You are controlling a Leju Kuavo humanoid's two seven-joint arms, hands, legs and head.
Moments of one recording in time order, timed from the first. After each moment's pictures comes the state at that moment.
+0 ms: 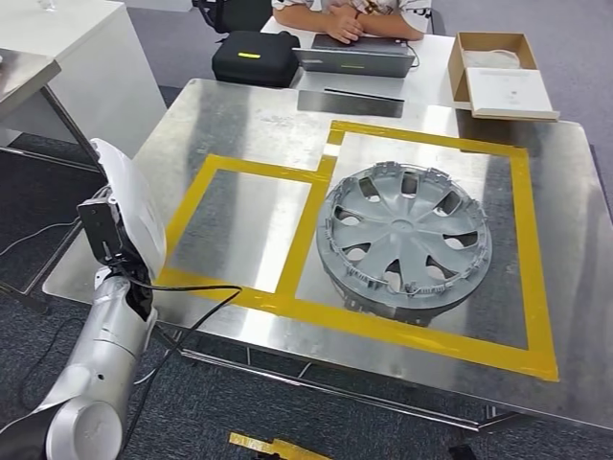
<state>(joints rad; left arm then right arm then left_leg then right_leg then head) -0.61 -0.10 0.34 -0.39 -0.11 0.06 -0.66 -0.08 0.14 -0.93 -0.18 1.41 0.00 -0.25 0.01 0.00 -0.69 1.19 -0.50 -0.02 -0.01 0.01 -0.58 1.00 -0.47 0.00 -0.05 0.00</state>
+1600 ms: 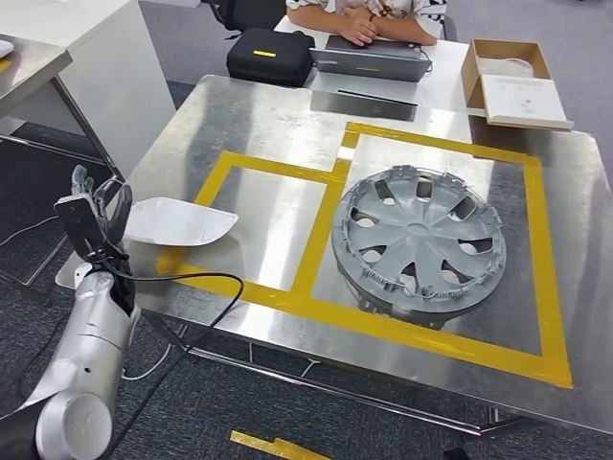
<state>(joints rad) -0.63 -0.07 0.38 -0.41 -0.17 0.12 -0.69 -0.08 0.14 -0.93 -0.18 1.42 0.01 -0.26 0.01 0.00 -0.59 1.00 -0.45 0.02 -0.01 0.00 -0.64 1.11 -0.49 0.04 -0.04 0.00</state>
